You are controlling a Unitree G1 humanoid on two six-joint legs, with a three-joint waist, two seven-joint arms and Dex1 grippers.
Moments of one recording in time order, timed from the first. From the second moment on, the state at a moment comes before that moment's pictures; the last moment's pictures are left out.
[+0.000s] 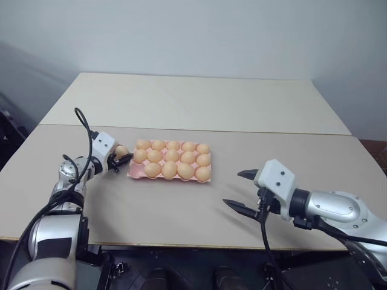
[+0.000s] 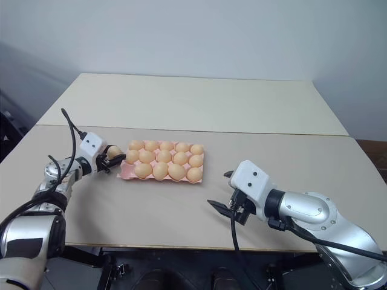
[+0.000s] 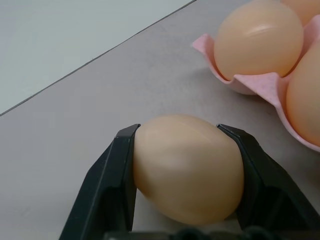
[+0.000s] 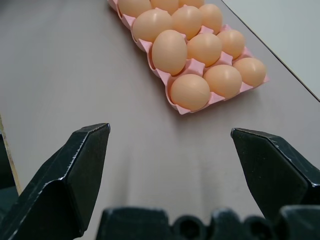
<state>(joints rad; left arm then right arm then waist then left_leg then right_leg) -0.88 0.64 0.08 1.24 0.04 -0.33 -0.79 -0.20 -0.85 -0.02 -0.86 0.57 0.91 0.55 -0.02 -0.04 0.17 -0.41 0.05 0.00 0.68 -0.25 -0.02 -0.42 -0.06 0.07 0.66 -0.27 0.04</state>
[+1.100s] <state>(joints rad) -0.66 0.72 0.14 0.68 -0.32 -0.09 -1.42 -0.21 -0.81 0.00 -0.90 0.56 0.91 0.48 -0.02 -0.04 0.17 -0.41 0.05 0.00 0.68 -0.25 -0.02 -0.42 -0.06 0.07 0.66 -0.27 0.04</state>
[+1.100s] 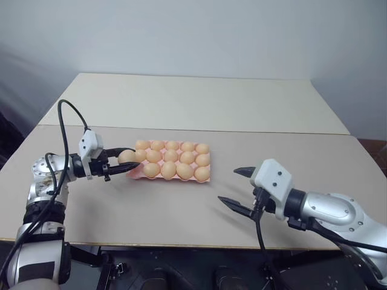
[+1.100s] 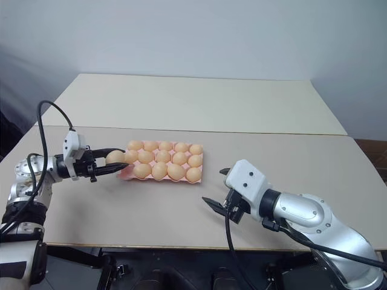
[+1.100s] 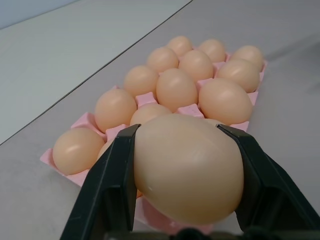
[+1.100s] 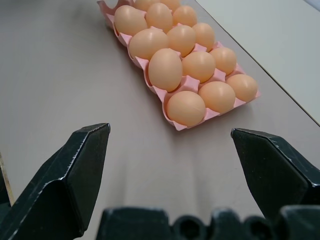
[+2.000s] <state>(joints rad) -0.52 0.87 0.25 0.46 -0.41 -0.02 -1.44 -0.18 -0.85 -0.07 -0.90 0.57 0.90 0.53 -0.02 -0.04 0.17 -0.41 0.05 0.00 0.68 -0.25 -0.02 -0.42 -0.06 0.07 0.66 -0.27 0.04</state>
